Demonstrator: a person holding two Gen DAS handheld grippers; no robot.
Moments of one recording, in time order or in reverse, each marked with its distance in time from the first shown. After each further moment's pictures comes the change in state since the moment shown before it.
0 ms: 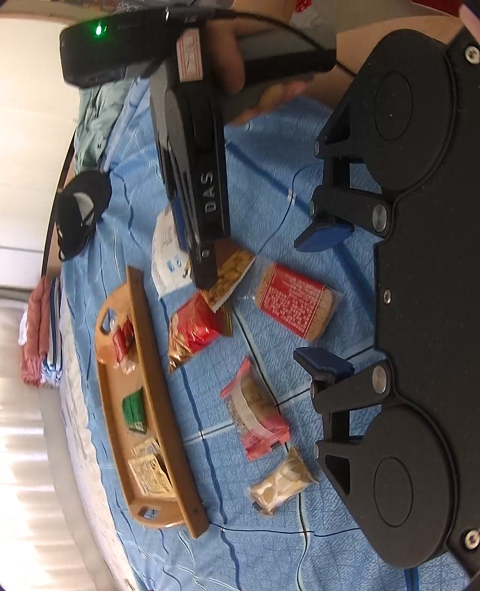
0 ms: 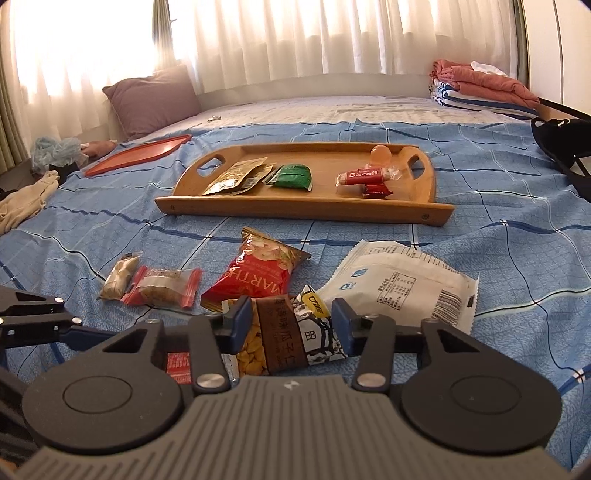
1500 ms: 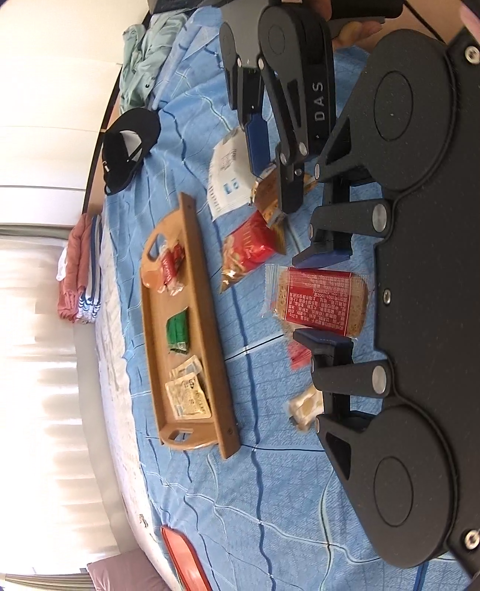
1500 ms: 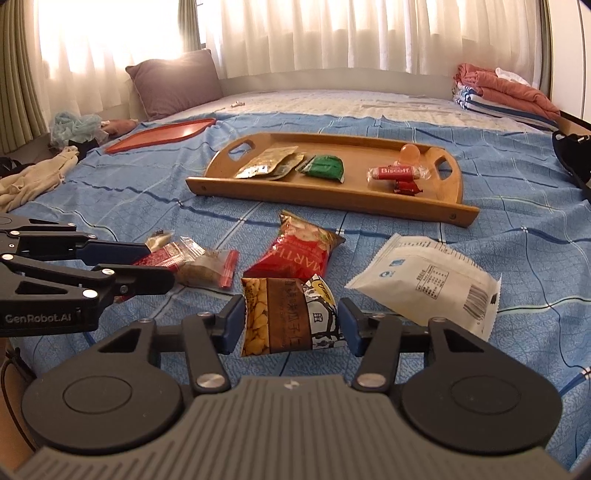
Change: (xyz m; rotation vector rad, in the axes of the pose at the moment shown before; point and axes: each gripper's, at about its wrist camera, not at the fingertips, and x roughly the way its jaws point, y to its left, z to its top) left arm -0.019 0.026 0.016 -0.090 -0.130 0.201; right arm -0.010 0.025 -0.003 -0.071 0.025 0.029
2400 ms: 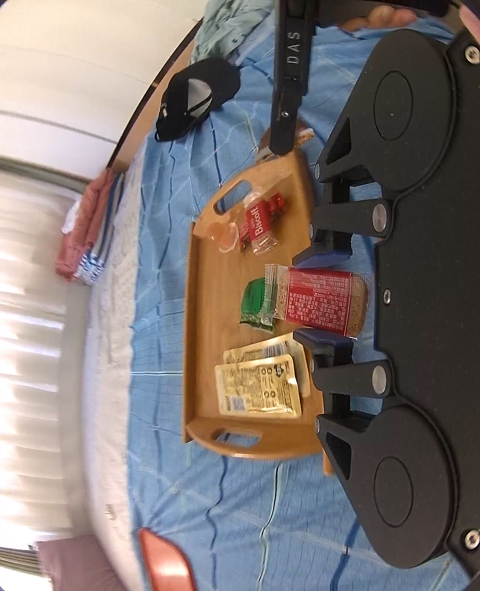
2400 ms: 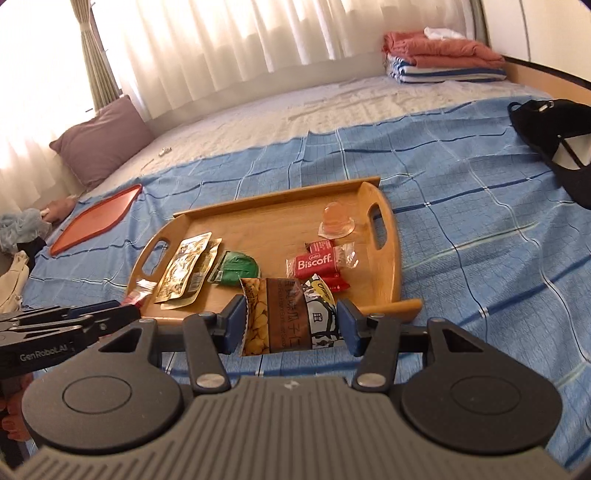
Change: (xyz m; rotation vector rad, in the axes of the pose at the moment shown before) left arm 0.110 0.062 0.138 -0.228 0.070 -0.006; right arm 0.054 -0.105 0.129 0.286 0.036 -0.065
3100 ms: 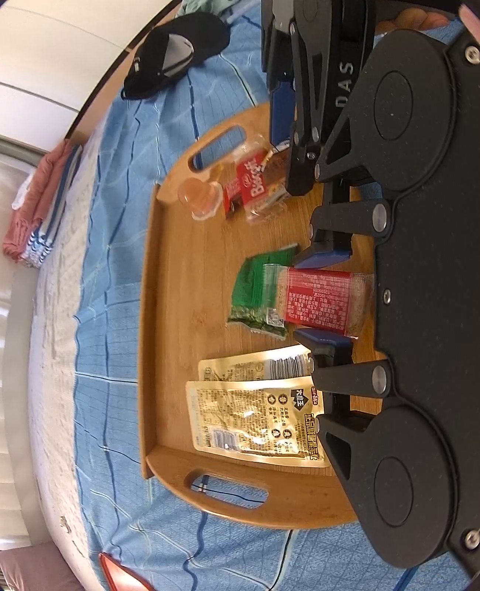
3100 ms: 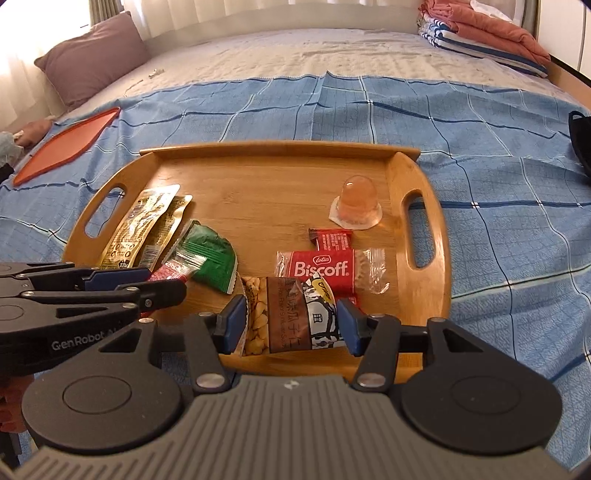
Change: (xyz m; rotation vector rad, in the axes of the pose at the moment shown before) left arm 0.121 0.005 0.022 -0.028 0.160 0.048; right arm 0.110 0.019 0.023 -0.158 0.206 -0.063
